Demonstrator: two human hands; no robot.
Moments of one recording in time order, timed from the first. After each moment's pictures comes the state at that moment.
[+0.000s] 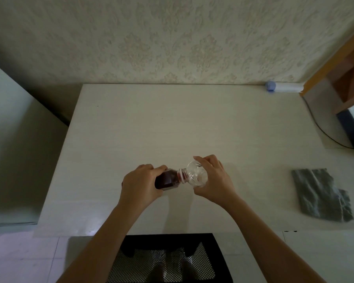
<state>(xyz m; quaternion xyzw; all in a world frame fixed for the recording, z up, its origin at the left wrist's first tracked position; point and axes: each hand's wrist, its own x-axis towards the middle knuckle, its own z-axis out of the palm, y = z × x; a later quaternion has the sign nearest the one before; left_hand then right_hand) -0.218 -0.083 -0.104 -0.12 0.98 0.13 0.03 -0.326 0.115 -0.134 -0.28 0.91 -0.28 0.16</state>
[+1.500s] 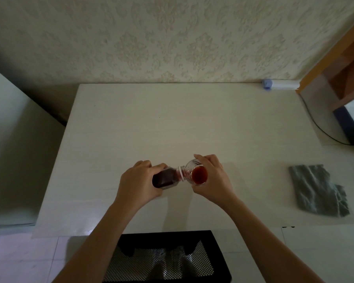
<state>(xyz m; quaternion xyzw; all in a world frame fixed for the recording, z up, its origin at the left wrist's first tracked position) -0.218 -0.085 -0.099 -0.11 0.98 0.15 0.04 -0.320 0.122 -0.135 -0.24 0.90 -0.33 0.16</state>
